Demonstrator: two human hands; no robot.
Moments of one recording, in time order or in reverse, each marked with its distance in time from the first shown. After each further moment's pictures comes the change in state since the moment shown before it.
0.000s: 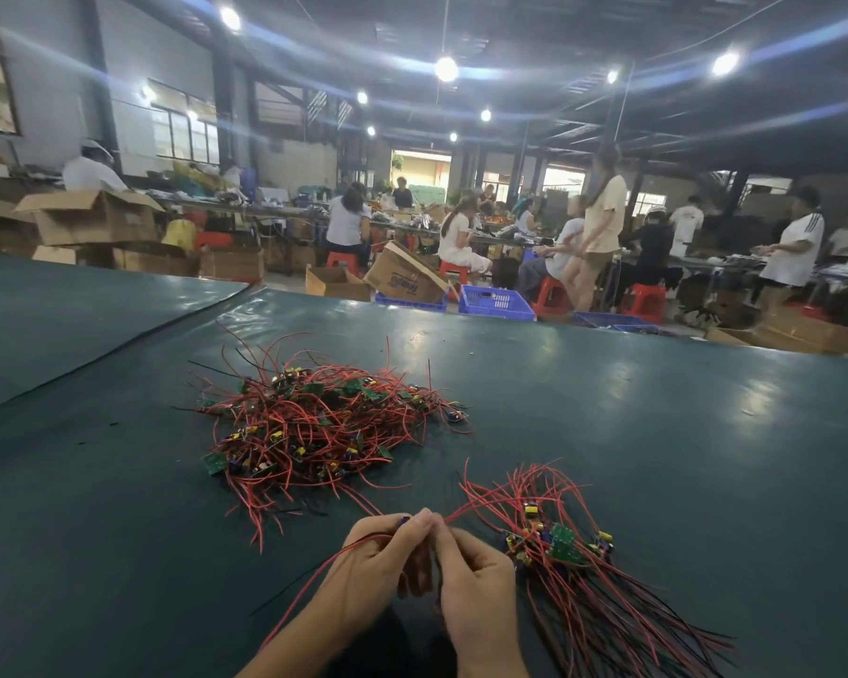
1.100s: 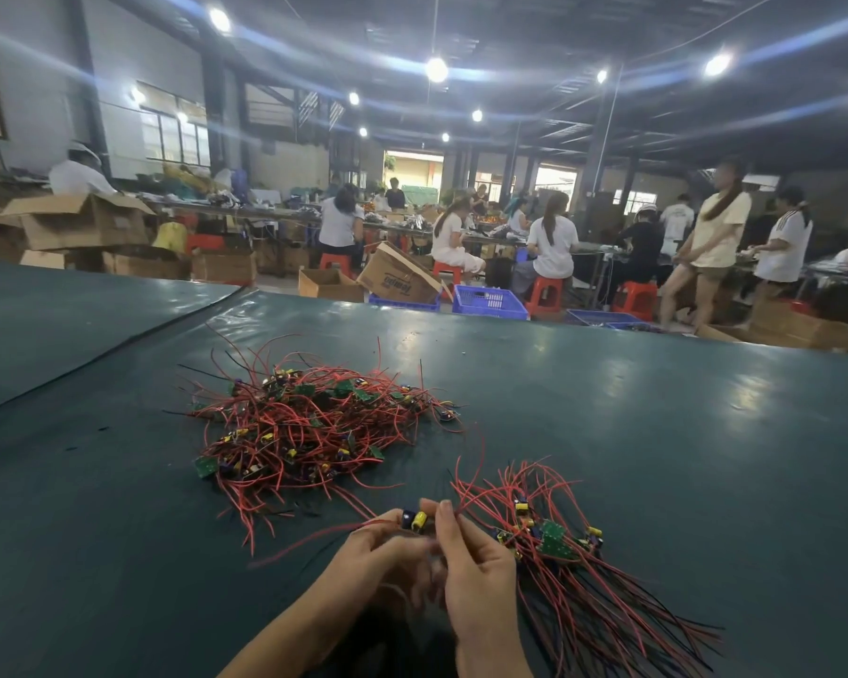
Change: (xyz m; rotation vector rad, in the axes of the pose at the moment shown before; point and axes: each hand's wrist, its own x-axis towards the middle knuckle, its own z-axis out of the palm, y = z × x) left_hand -0.002 0.004 -0.007 -0.099 -0.252 -0.125; right_hand 0.001 -0.005 -0.008 0.096 -0.007 0.030
